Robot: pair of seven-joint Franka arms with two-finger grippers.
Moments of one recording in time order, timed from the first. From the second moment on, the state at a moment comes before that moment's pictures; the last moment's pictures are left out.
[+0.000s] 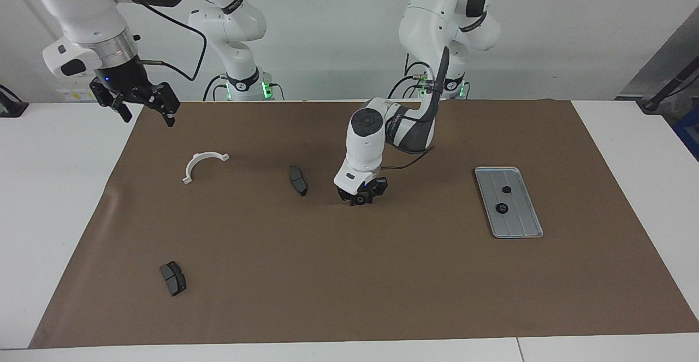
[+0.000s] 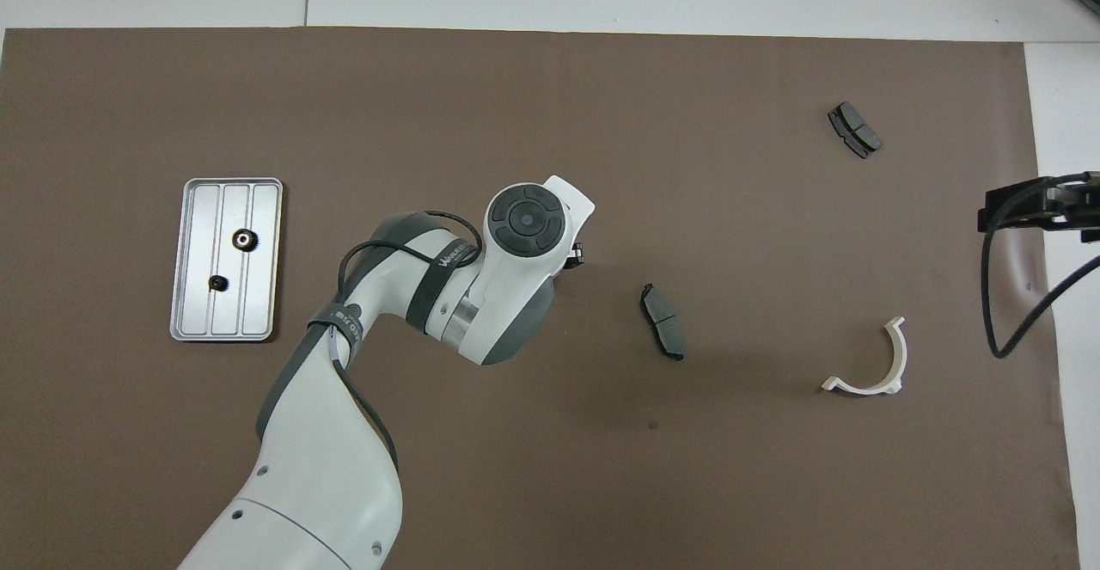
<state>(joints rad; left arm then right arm) -0.78 0.55 0.12 -1.66 -0.07 2.23 -0.69 0.01 -0.03 -0.06 -1.62 -0.05 1.63 0.08</state>
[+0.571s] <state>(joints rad) -0.77 0.54 0.14 -1.66 -0.07 2.24 -0.70 0.01 -0.03 -0.06 -1.62 -0.05 1.62 0.08</state>
